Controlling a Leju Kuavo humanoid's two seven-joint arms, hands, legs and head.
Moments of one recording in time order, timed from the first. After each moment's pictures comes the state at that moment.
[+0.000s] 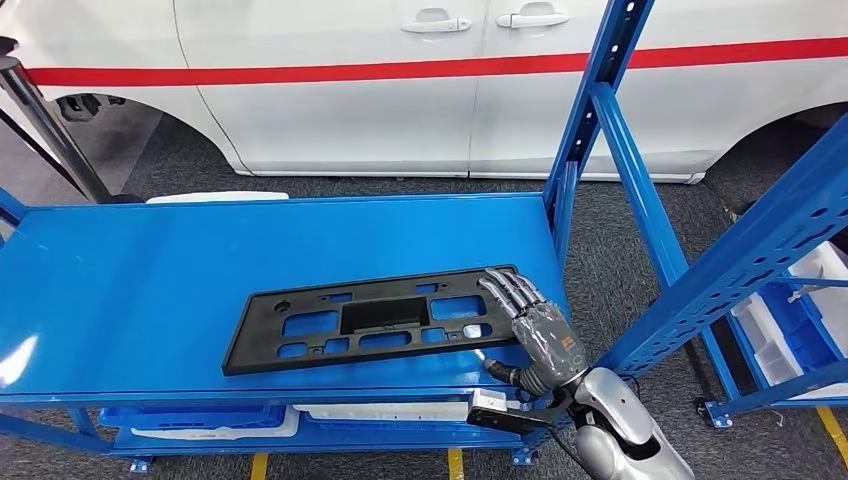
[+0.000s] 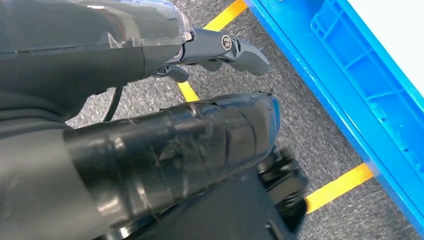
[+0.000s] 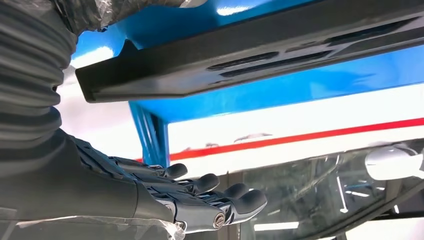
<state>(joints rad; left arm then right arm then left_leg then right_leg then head) -0.11 -0.21 0.98 -0.21 -1.32 0.23 -0.40 -0.27 -0.25 0.54 -1.44 0.76 -0.28 -0.34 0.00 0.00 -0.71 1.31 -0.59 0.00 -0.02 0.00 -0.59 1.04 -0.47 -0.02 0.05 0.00</state>
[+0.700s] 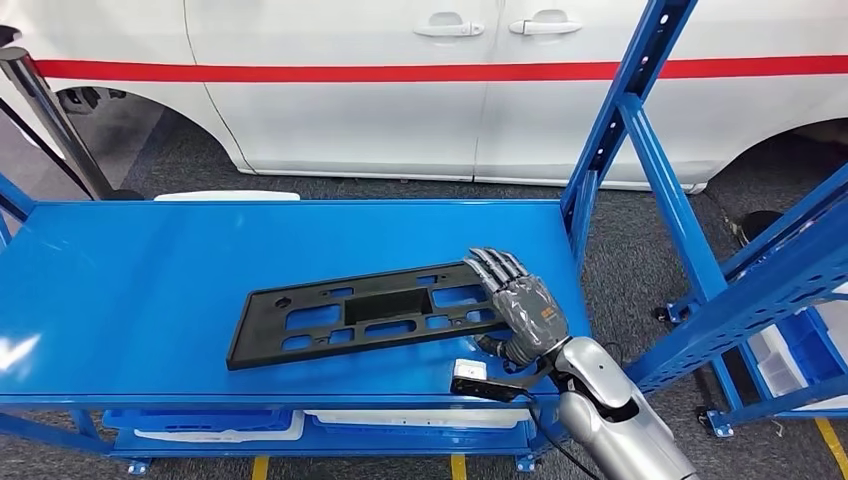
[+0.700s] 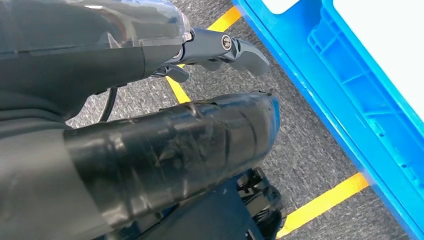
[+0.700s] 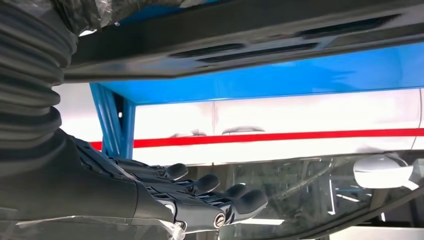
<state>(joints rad) -0.12 -0.22 0.95 -0.21 -1.34 0.22 -0.39 -0.41 -0.20 0.56 -1.29 0.82 -0.25 -0.33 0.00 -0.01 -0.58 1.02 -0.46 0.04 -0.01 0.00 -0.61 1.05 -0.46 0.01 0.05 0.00</state>
